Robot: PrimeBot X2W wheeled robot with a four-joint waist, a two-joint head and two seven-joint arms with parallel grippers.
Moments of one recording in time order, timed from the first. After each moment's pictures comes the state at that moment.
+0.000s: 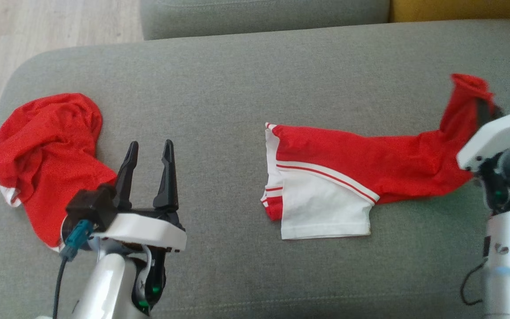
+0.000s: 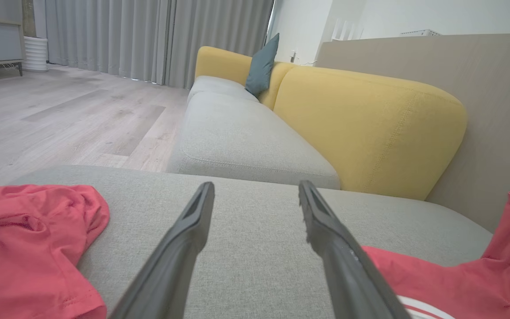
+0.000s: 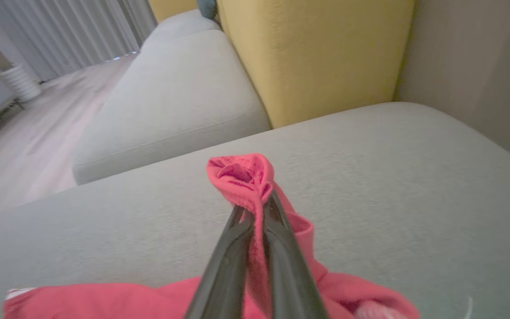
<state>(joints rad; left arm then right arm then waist) -0.16 0.05 -0.25 0.17 -0.31 0.06 -0.26 -0.49 -0.05 -0.31 0.37 0.10 0.13 0.39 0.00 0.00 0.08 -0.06</state>
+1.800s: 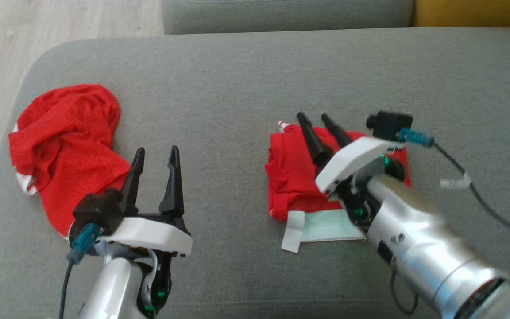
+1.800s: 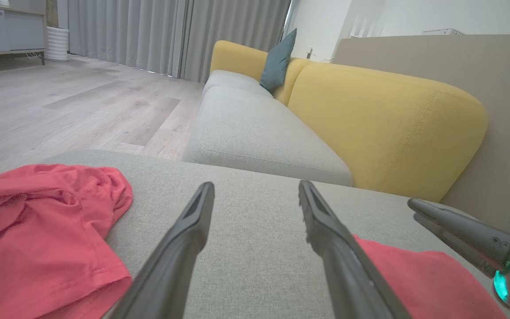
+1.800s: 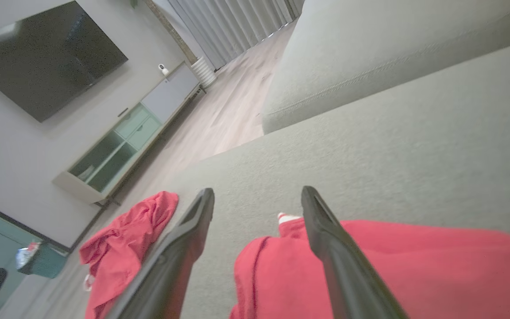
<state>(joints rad) -0.15 0.05 -0.28 0.17 -0.34 0.08 -0.26 -0.79 -0.06 0.92 1.01 1.19 0.13 -0.24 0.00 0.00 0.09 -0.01</state>
